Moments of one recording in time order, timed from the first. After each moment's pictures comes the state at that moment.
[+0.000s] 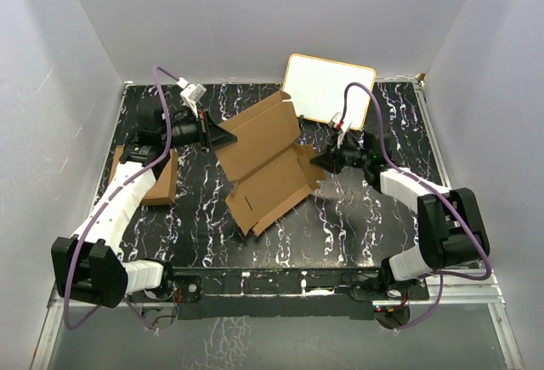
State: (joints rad) left arm -0.19 1.26 1.03 -0.12 0.92 -0.31; right arm 0.14 1.46 0.73 0.22 -0.90 -0.19
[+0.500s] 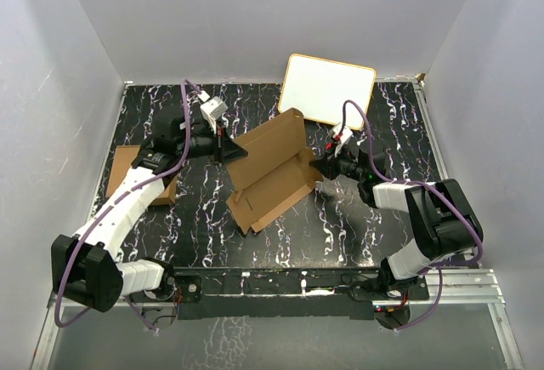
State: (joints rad) left arm -0.33 1.23 0.99 -0.18 0.81 -0.12; right arm 0.21 1.54 0.53 0.74 -0.66 -0.03
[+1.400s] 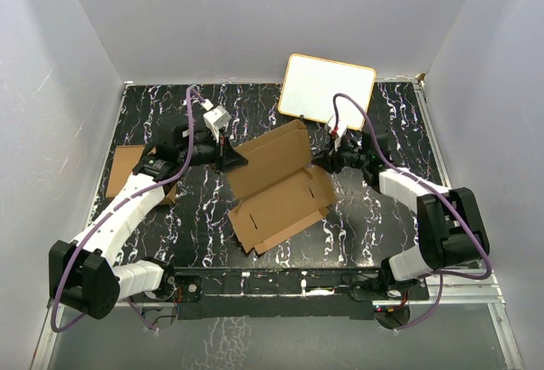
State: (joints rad) left arm -0.36 1.19 0.93 -0.20 0.77 -0.08; right arm 0.19 1.47 0.69 0.34 -0.78 -0.31
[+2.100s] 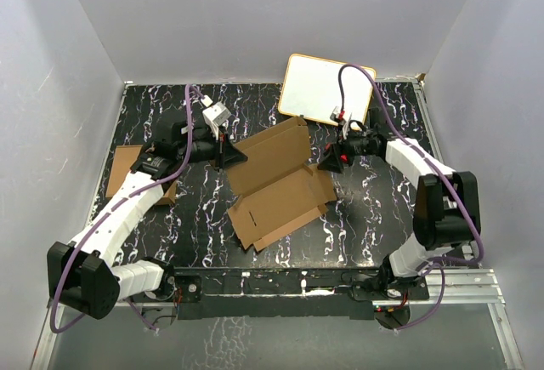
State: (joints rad) left arm -0.36 1.19 0.97 -0.24 0.76 -0.05; right arm 0.07 1.57 1.02 -0.33 -1.02 -0.55
